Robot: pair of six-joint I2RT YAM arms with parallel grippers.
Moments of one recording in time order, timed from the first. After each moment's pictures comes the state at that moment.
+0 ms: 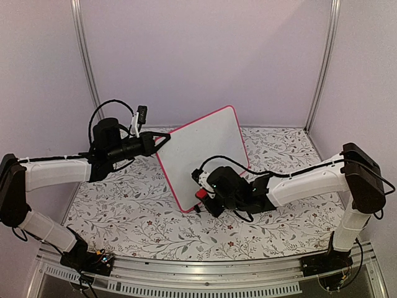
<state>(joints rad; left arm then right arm) -0.52 1.39 0.77 0.50 0.43 -0.49 1.14 1.79 1.06 -0.04 0.31 0.12</state>
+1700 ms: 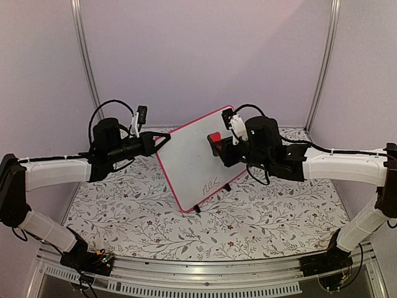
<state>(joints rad) -0.52 1.39 0.77 0.50 0.43 -0.49 0.95 1.53 1.10 0.08 0.22 0.23</state>
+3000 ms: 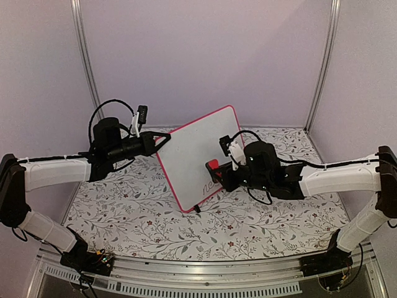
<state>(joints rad) -0.52 1.39 0.78 0.49 0.43 -0.49 0.97 1.52 0.90 0.20 0.12 0.29</state>
